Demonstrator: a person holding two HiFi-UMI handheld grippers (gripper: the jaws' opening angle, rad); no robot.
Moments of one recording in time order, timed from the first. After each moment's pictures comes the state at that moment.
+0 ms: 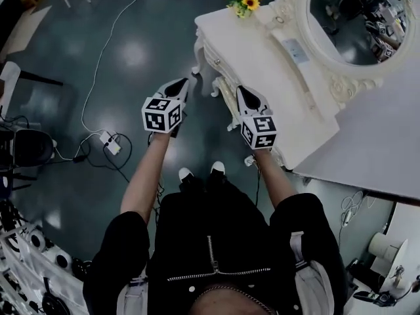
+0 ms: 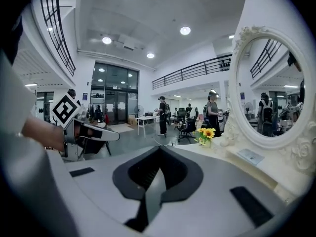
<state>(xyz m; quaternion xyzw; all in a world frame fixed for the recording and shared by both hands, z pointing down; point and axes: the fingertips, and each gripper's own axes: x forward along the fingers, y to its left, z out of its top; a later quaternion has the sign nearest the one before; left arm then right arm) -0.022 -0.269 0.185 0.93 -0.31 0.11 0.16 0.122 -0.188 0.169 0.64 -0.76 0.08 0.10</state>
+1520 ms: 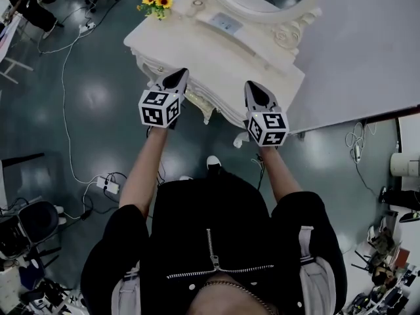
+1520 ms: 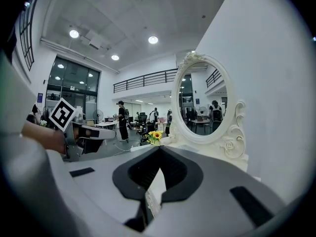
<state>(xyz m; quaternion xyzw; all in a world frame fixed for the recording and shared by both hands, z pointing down) 0.171 -0.196 0.130 0.99 -0.10 0.10 0.08 0.278 -0.040 0.129 0.81 -0.58 0.09 0.05</state>
